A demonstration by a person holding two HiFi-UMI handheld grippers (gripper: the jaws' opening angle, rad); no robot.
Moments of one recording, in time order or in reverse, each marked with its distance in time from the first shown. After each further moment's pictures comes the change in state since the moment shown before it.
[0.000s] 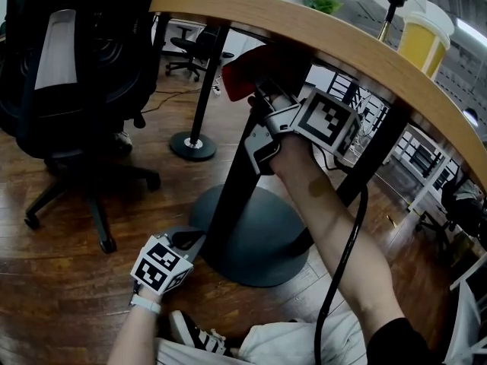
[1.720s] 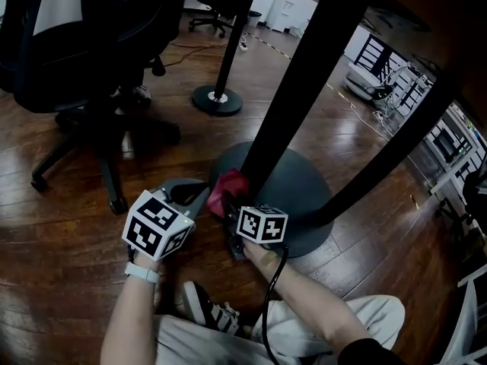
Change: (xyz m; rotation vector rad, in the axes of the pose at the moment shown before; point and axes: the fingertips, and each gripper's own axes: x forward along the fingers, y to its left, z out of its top) left arm -0.018 0.045 -0.015 -0.069 0.005 0.101; right arm -0.166 -0.128 -0.451 0.121 0.602 -0.315
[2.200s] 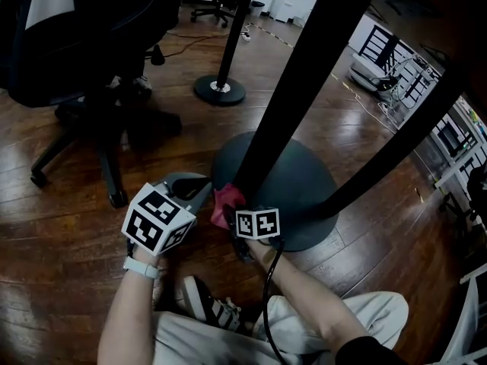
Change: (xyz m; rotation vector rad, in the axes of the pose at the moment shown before) left arm 0.010 -0.003 -0.011 0.014 0.042 -0.024; right arm 0.012 -0.047 -0.094 -0.065 0.312 -0.061
